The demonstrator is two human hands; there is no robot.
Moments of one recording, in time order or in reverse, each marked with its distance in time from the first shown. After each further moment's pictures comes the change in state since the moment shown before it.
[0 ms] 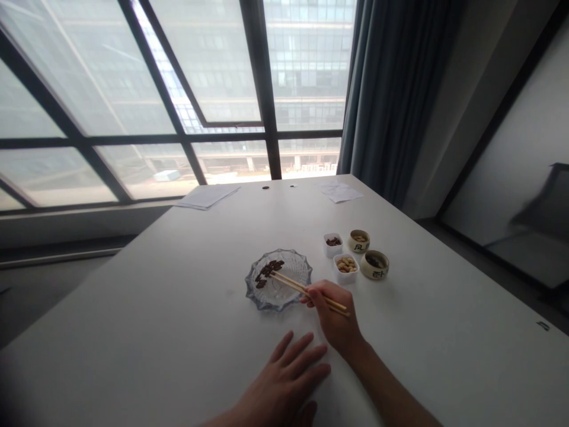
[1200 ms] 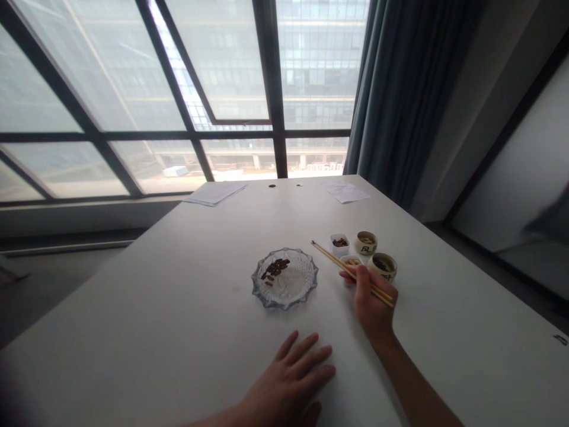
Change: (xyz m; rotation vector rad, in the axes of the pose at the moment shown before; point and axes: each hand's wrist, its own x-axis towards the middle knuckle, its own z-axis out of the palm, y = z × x) left_hand -0.001 0.001 0.000 -0.028 -0.022 -0.011; right_hand 0.022 0.009 -0.033 -0.109 0.498 0.034
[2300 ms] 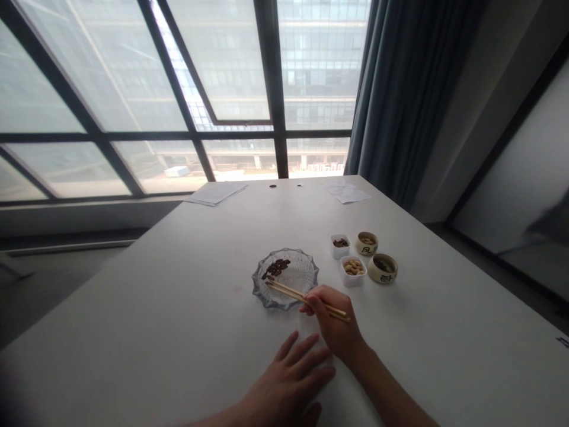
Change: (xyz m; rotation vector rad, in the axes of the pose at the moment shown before) left_hand 0.000 -0.002 0.005 0.018 0.013 0.005; right_hand -0.046 -0.004 0.025 0.167 -0.639 0.032
